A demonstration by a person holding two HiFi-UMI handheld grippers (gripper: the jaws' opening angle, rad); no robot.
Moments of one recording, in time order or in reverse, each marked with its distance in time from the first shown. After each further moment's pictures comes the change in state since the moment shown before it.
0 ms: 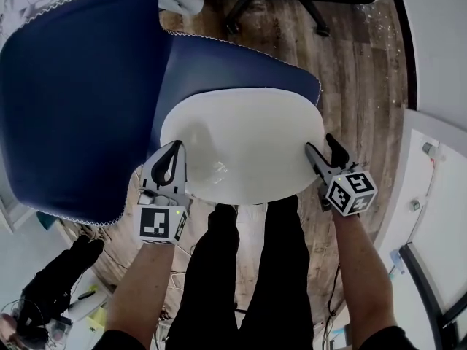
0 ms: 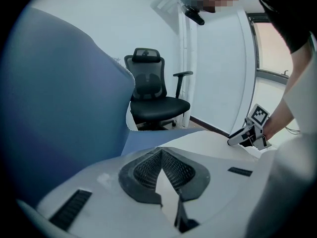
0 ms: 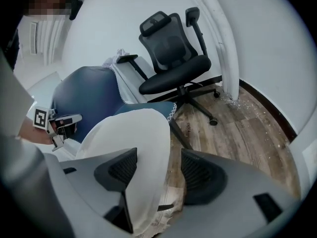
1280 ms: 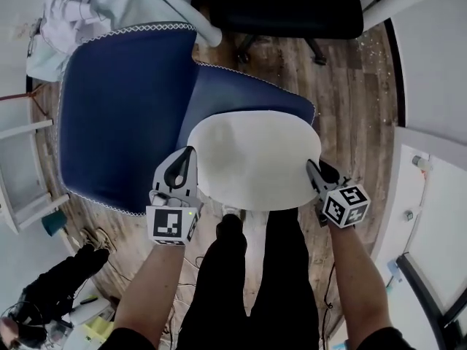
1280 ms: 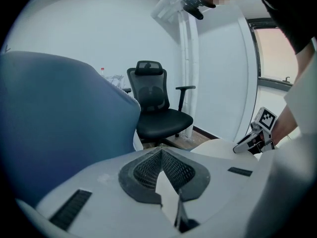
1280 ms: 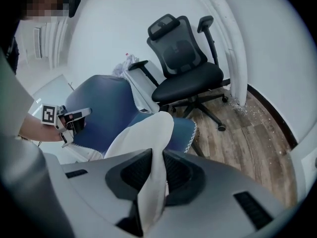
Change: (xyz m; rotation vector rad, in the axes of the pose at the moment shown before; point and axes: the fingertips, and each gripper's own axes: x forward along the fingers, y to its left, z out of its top) left arm -0.036 0.019 0.088 0.010 -0.071 0.029; right arm -0.044 0.064 0.051 -0.013 0.009 0.066
